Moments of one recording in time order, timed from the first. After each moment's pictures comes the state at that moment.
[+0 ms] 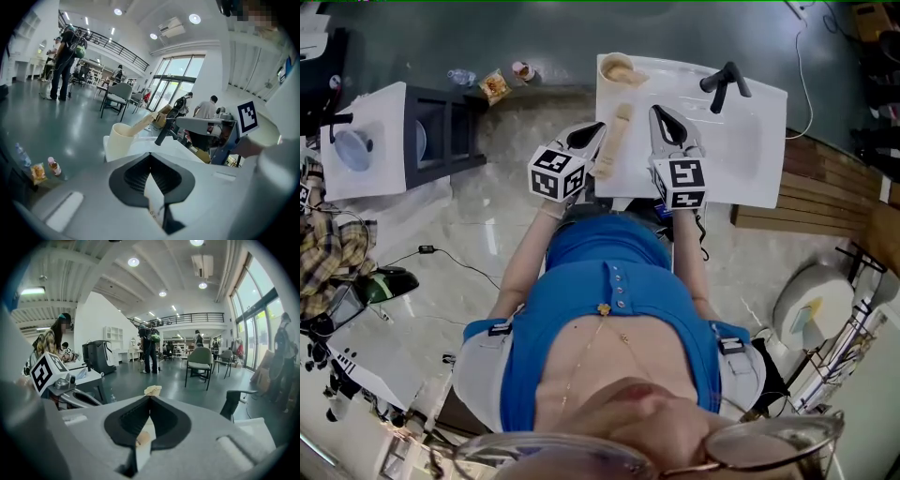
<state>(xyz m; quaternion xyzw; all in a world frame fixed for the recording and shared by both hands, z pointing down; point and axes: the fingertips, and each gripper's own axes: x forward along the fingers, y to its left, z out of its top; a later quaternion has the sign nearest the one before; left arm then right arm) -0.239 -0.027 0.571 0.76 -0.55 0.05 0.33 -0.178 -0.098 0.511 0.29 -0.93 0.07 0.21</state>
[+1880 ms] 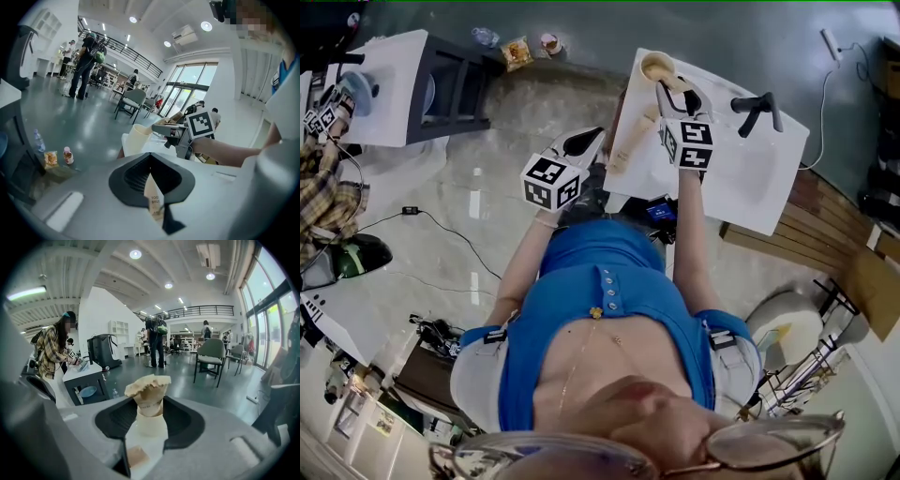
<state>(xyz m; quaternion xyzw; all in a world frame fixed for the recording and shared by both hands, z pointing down) -0.283 0.026 0.568 0.71 -0.61 0.00 0.35 -0.254 -0.146 0.577 0.25 -0.93 0.08 0.25</state>
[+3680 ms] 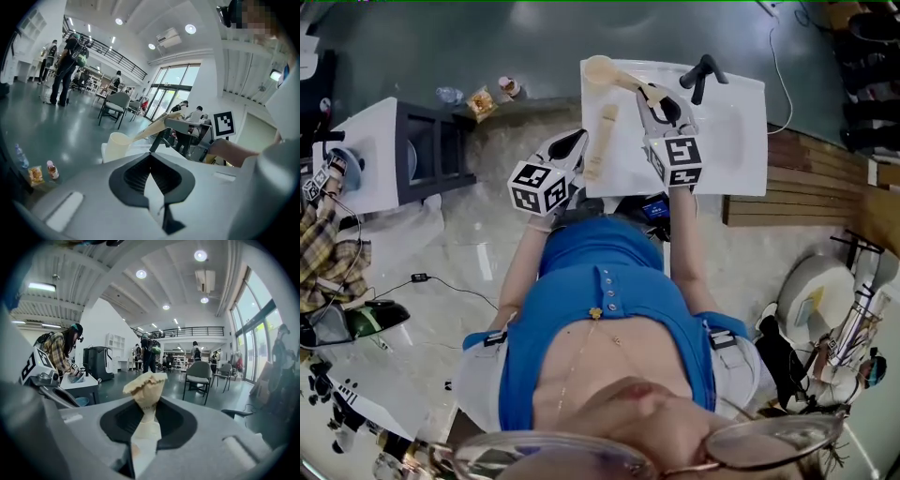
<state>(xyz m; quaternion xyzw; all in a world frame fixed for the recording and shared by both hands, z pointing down) -0.243 0.007 0.533 0.77 -0.56 0.00 0.30 -0.181 -0.112 0.478 0.30 -0.94 0.01 0.15</state>
